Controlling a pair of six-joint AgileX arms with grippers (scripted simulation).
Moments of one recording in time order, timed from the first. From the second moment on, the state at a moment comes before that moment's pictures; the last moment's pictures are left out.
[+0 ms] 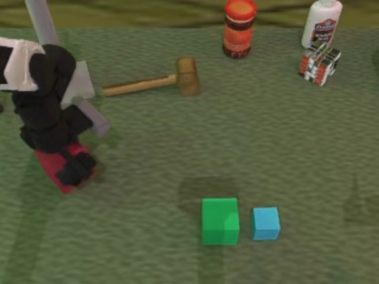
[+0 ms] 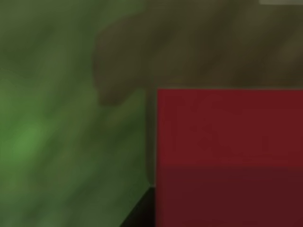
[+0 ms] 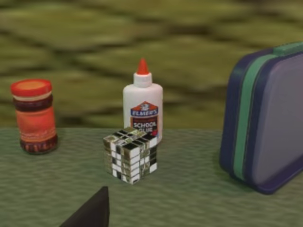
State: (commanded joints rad) left arm -0.17 2.10 1.31 -0.78 0.01 0.67; right arm 0.01 0.00 0.00 0.00 0.00 0.00
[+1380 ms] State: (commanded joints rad) left arm -0.54 1.87 1.33 -1.04 0.00 0.85; right arm 0.01 0.00 0.00 0.00 0.00 0.00
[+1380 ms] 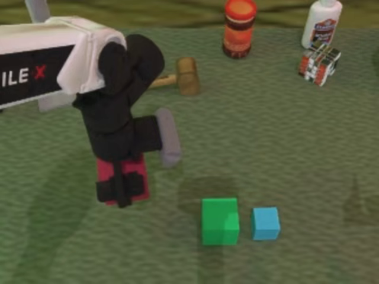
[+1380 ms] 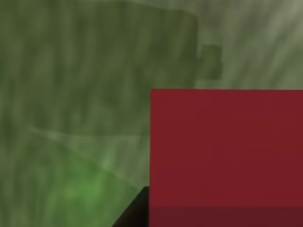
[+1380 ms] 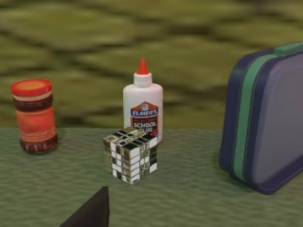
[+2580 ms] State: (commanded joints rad) left arm -0.65 1.93 1.14 -0.78 0.00 0.91; right arm 0.01 0.00 0.00 0.00 0.00 0.00
